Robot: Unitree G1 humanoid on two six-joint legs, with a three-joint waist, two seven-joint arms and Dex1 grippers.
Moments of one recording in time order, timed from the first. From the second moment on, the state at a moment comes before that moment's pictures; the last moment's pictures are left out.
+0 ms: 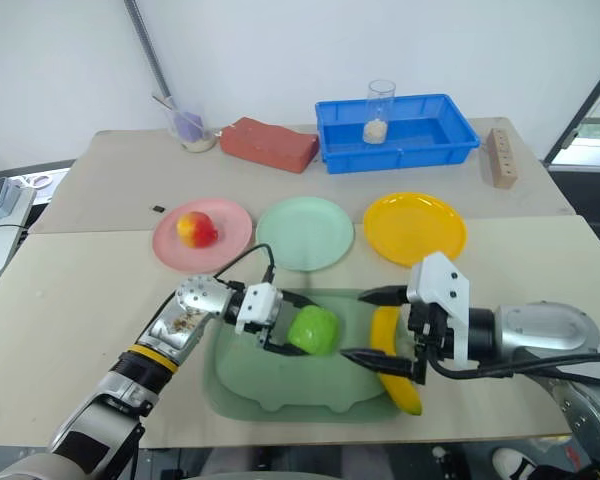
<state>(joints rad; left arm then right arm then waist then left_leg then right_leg) -0.51 0.33 -0.34 0.33 -0.17 -0.15 -1.28 -0.06 -0.94 -0.21 -0.74 0.85 0.77 0.86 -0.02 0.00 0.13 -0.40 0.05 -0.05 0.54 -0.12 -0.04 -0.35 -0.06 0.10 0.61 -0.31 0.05</state>
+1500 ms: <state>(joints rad) -0.58 0.36 -0.14 0.28 -0.25 0.13 -1.05 -0.27 -0.93 -0.05 -0.48 0.62 0.69 0.84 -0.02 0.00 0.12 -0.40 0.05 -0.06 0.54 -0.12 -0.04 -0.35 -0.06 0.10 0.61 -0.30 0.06</state>
